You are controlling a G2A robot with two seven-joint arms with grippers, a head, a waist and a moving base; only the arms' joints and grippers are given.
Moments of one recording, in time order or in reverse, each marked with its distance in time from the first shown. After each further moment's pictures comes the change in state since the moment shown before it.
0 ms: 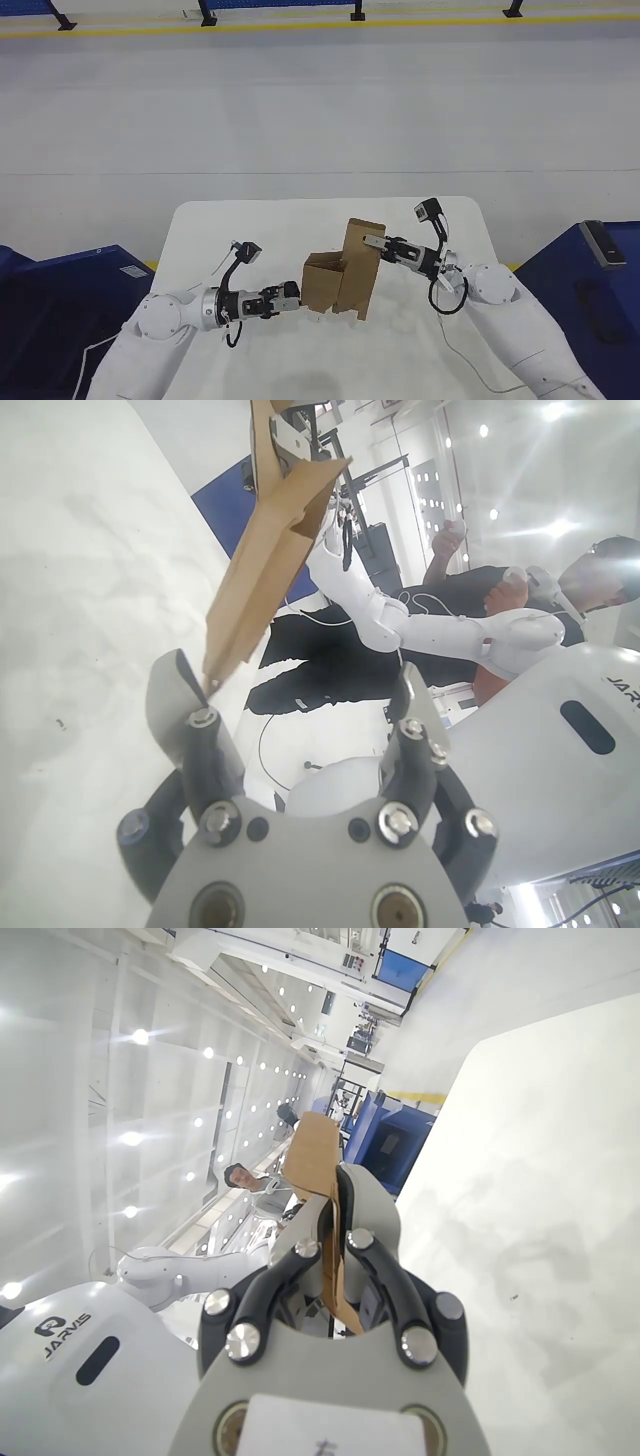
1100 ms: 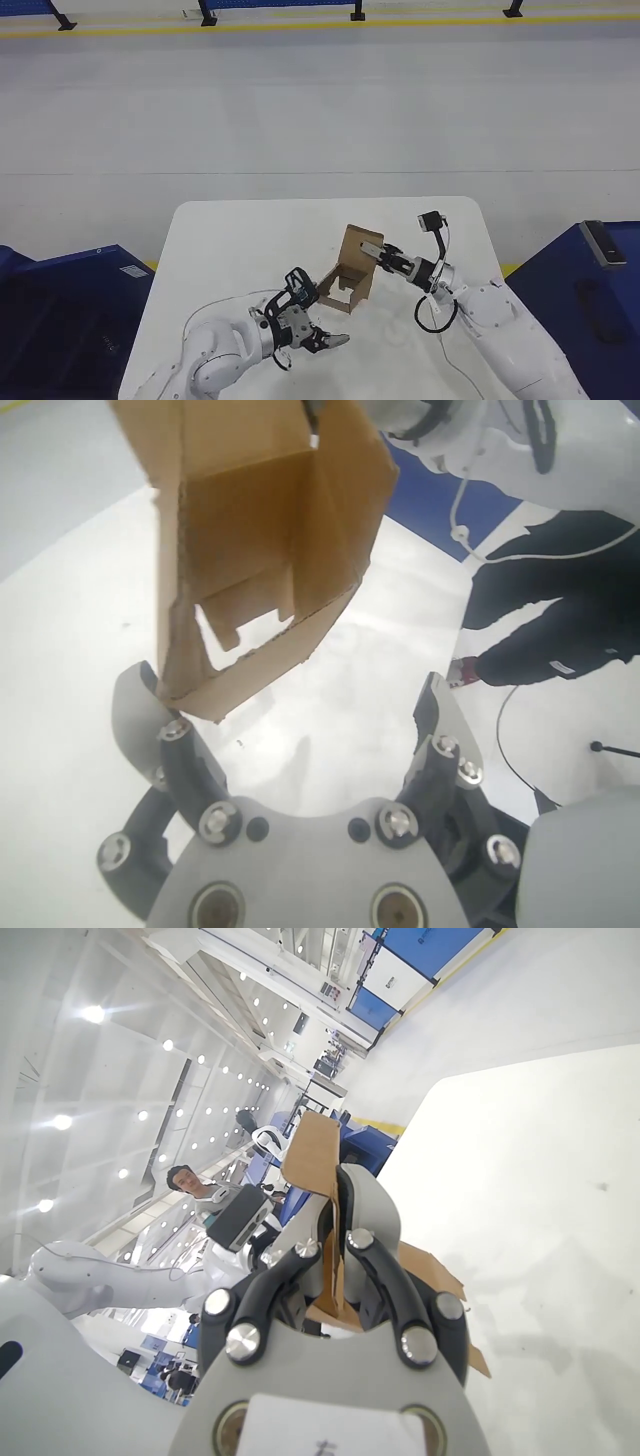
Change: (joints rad) left arm 0.155 -0.013 0.184 -0.365 1.272 0.034 0.662; right arm -0.139 -0.004 0.052 -0.164 -0.326 -0.040 -0.258
